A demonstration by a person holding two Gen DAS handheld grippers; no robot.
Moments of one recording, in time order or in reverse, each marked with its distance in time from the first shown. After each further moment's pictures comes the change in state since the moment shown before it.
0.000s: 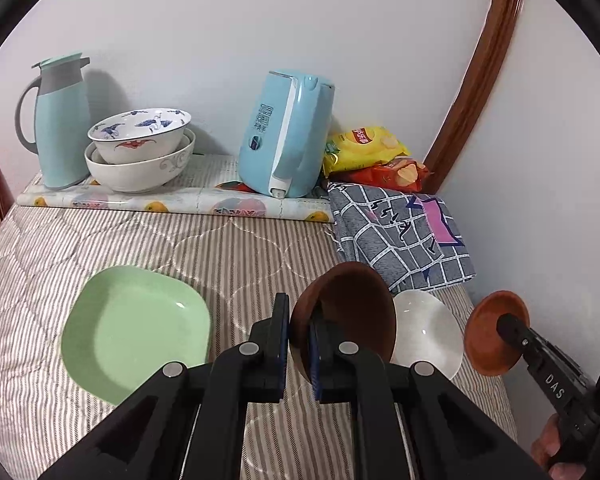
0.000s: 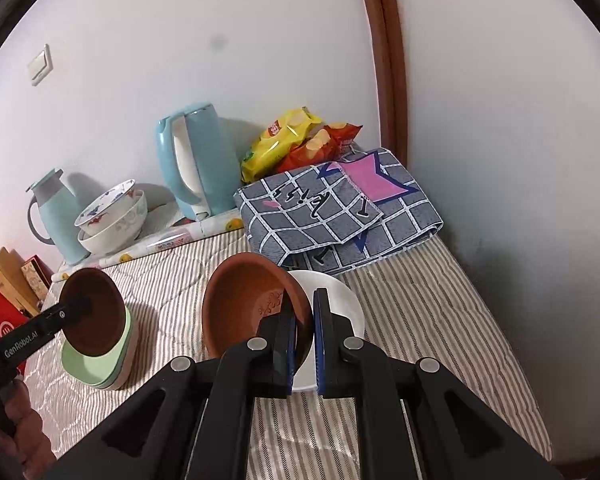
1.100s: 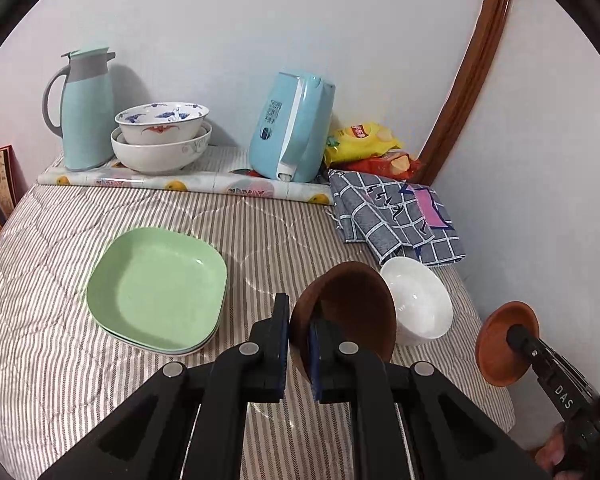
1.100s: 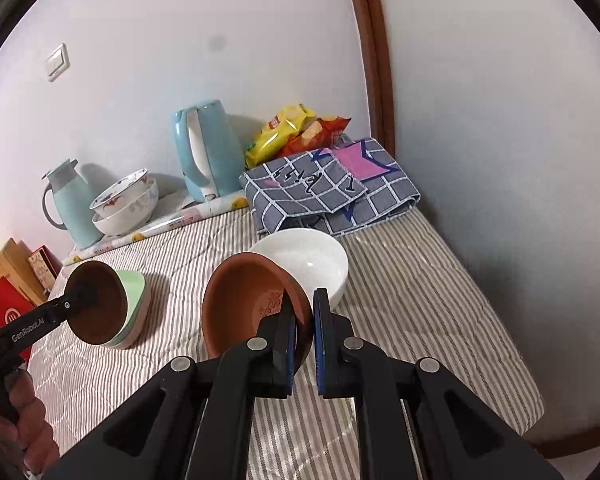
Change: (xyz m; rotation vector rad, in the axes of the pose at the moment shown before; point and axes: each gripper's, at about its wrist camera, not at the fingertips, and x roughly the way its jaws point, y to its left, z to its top) left arm -0.047 0.005 -0.040 -0.011 -0.023 0.008; right arm -0.057 -0.006 -0.044 0.010 -0.015 0.008
